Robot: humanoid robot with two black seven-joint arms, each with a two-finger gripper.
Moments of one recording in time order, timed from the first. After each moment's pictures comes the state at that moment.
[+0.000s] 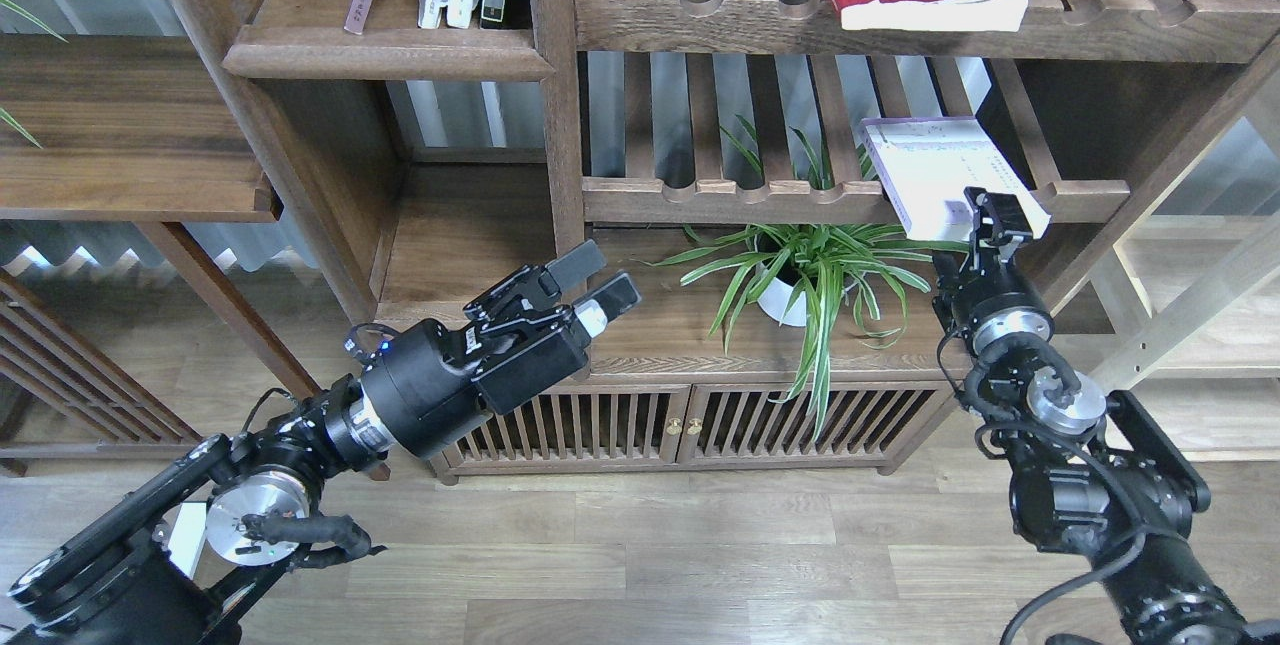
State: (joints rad) left arm -0.27 0.26 -0.84 -1.60 0.29 -0.49 -0.01; right arm 0.37 -0.15 1.41 0.81 0.49 0.13 0.02
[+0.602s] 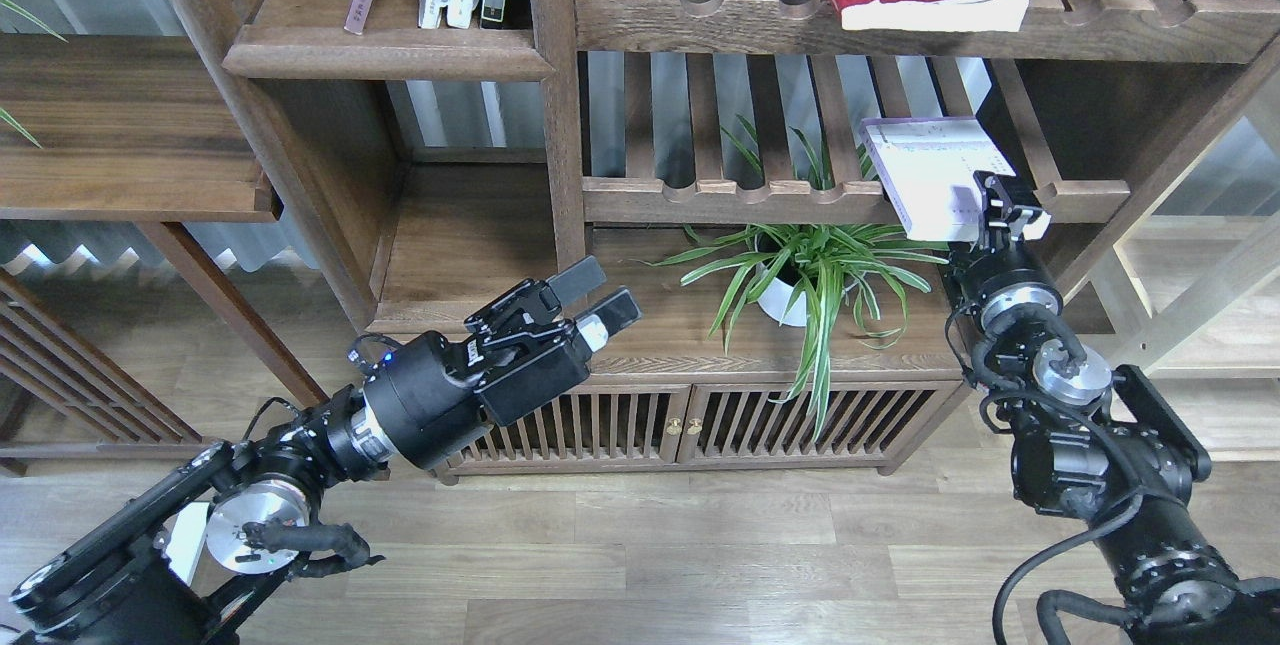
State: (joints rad) left arm -0.27 0.27 -0.82 -1.60 0.29 -0.49 0.00; right arm 0.44 -0.15 1.43 0.71 0.49 0.14 0.00
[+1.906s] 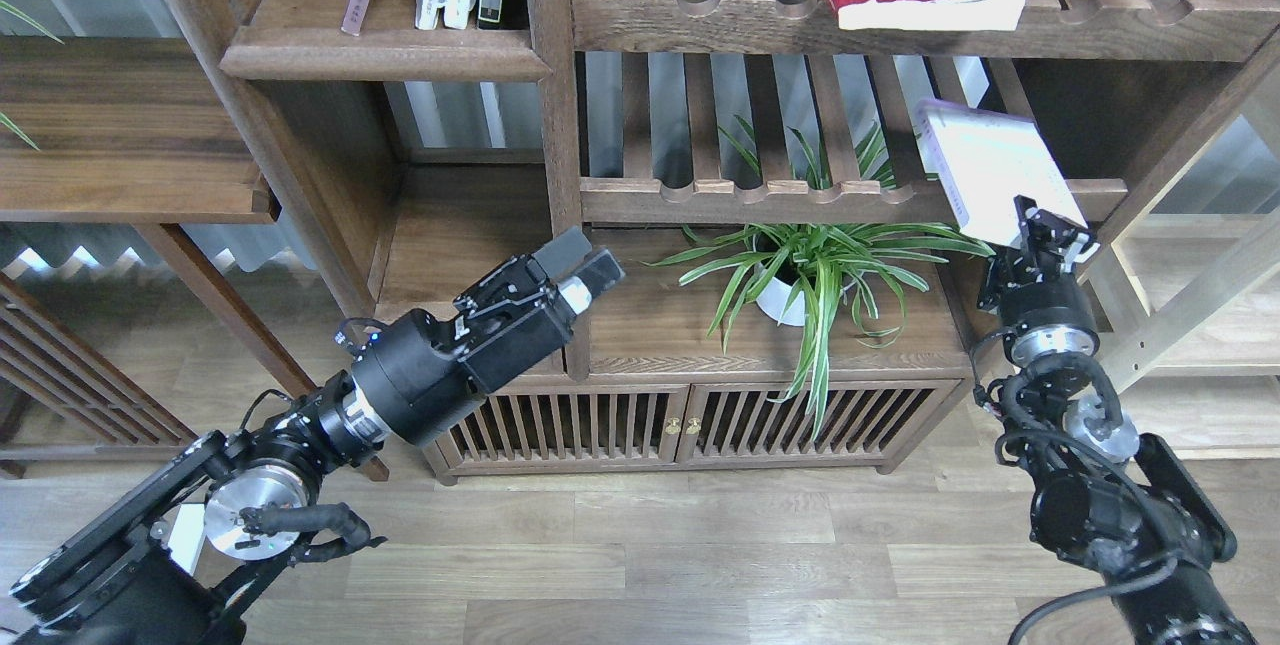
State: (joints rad) left arm -0.26 0.22 -0.88 -1.59 0.18 -0.44 -0.01; right arm 0.24 -0.16 1.51 0.91 0.72 0.32 -0.04
